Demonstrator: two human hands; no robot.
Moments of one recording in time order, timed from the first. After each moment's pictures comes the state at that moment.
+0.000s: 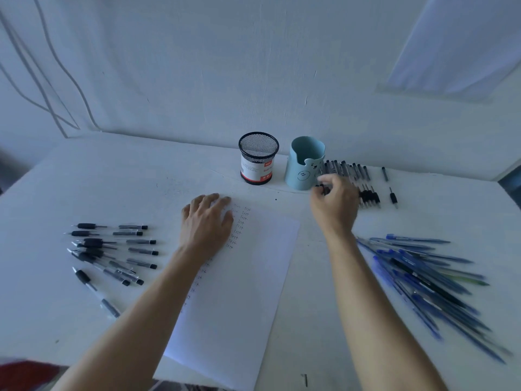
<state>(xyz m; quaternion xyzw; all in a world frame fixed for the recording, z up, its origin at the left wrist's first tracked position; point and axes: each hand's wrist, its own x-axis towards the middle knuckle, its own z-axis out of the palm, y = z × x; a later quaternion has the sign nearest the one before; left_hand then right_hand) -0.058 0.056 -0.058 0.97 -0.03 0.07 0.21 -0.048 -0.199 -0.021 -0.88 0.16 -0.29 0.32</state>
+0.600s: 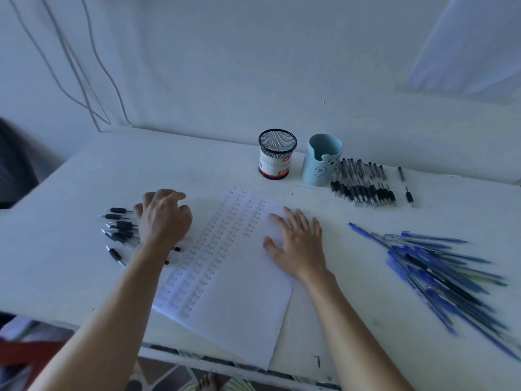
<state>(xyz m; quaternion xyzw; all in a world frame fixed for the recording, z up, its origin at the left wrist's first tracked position) -0.087 0.147 -0.029 0.97 0.13 0.10 0.18 -0.126 -0.120 -0.061 -0.99 -0.05 0.00 0.14</state>
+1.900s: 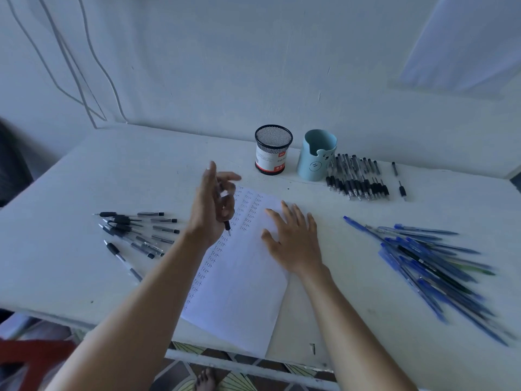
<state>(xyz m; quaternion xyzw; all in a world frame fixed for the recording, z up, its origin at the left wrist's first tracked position) -0.099 0.060 0.007 0.54 0.04 -0.03 0.84 -0.133 -0.120 -0.058 -0.99 -0.05 0.03 0.15</state>
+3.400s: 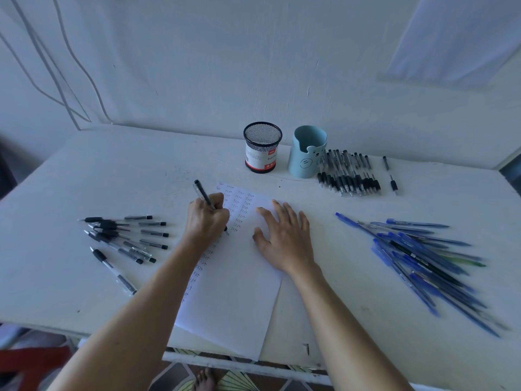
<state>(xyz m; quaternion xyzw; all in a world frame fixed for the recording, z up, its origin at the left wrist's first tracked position) -0.094 0.058 -0.028 0.86 0.04 0.05 0.50 -0.131 -0.118 -0.058 -0.99 -0.04 0.00 0.15</state>
